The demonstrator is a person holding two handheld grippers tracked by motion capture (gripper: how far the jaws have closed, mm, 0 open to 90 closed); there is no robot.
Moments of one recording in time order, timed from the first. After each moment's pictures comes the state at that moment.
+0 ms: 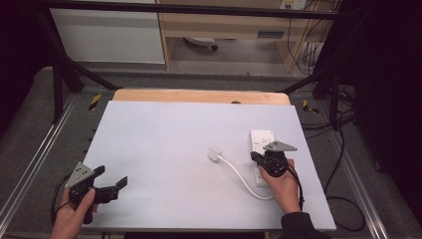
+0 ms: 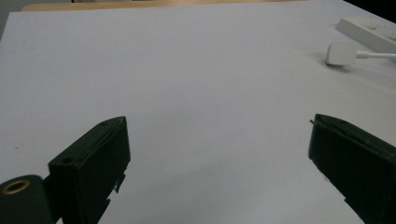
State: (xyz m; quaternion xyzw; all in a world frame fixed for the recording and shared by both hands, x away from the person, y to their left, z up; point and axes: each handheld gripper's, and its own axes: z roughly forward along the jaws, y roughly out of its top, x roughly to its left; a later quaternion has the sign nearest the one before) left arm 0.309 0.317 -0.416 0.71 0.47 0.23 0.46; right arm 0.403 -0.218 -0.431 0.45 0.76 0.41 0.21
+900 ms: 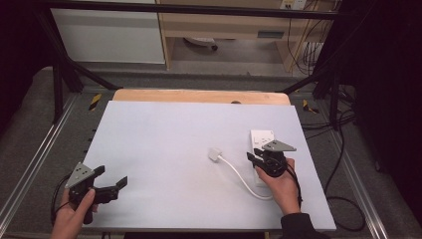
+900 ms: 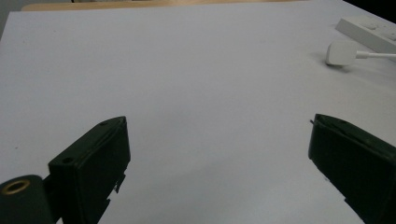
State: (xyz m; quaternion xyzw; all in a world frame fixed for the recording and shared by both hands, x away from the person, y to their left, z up) left arm 0.308 0.317 -0.416 0.71 0.47 0.23 0.46; right arm 0.400 -0.211 -0.423 0.44 0.76 0.42 0.23
